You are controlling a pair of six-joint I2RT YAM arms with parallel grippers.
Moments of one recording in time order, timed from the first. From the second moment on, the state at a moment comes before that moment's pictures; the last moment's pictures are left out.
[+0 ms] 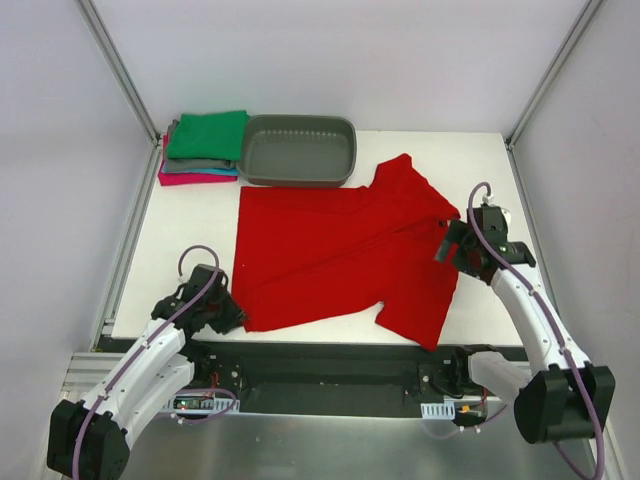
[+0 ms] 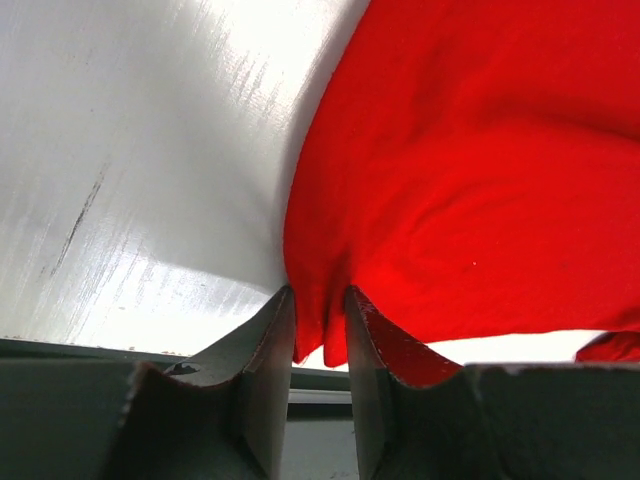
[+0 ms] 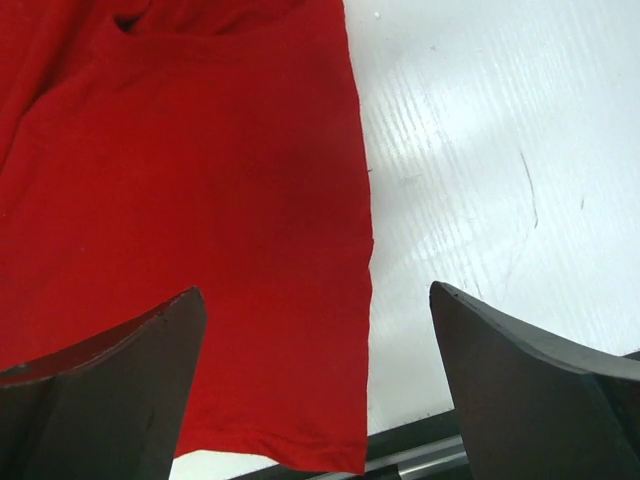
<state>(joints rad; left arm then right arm) -0.33 0.68 0.30 -0.74 0.08 -1.05 0.12 1.06 0.84 -0.79 0.23 0.47</state>
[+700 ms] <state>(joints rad) -0.33 0.56 0.29 -0.80 0.09 -1.06 0.12 0.72 0.66 -0.90 0.15 0.53</state>
